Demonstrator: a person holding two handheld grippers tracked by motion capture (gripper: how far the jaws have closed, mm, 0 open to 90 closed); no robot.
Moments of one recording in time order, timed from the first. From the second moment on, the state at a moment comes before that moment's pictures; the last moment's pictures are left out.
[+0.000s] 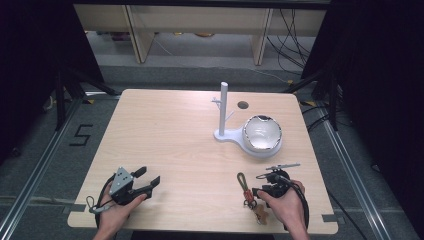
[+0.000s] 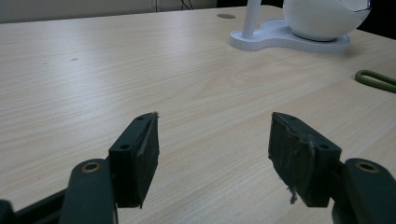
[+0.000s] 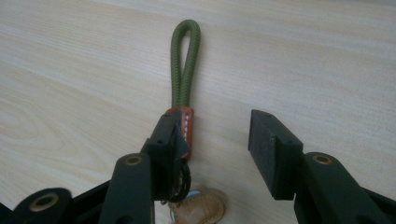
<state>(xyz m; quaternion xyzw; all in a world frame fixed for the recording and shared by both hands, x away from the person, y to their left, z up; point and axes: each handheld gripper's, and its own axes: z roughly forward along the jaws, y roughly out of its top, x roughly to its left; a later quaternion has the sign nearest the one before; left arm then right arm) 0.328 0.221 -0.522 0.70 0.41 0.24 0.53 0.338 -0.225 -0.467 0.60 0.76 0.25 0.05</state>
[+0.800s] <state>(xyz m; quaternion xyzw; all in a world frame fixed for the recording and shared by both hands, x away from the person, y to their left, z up) 0.327 0.220 -0.522 0.71 0.41 0.25 0.52 0.358 -0.189 -0.459 0.55 0.82 0.15 0.03</state>
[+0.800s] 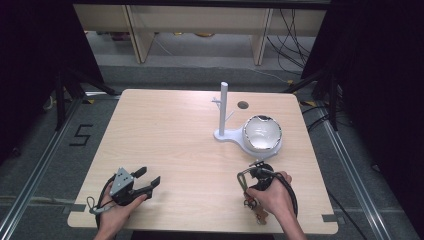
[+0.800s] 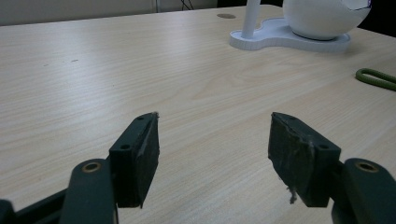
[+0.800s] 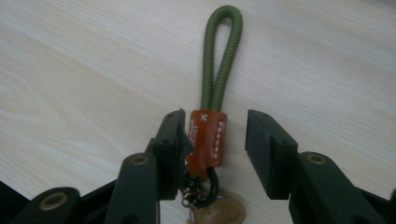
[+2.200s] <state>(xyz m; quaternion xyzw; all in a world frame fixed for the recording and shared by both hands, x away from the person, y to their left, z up) 0.326 0.220 -0.522 0.71 0.41 0.24 0.52 0.359 -0.173 -0.476 0.50 0.86 0.08 0.04</state>
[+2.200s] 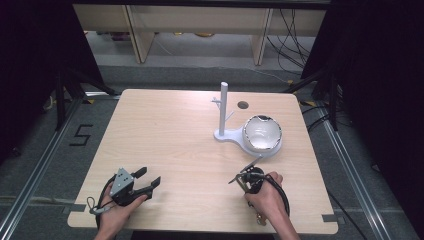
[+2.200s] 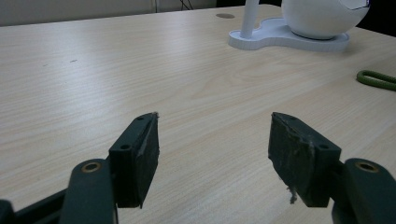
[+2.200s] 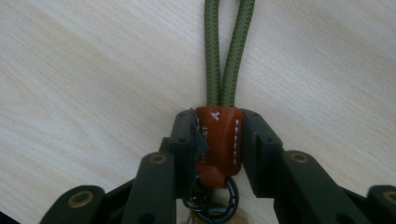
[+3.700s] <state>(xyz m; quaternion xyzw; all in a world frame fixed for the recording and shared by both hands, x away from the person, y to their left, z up) 0.326 0.219 -0.522 0.71 0.41 0.25 0.52 0.337 -0.202 -0.467 0.50 0.78 0.36 0.10</state>
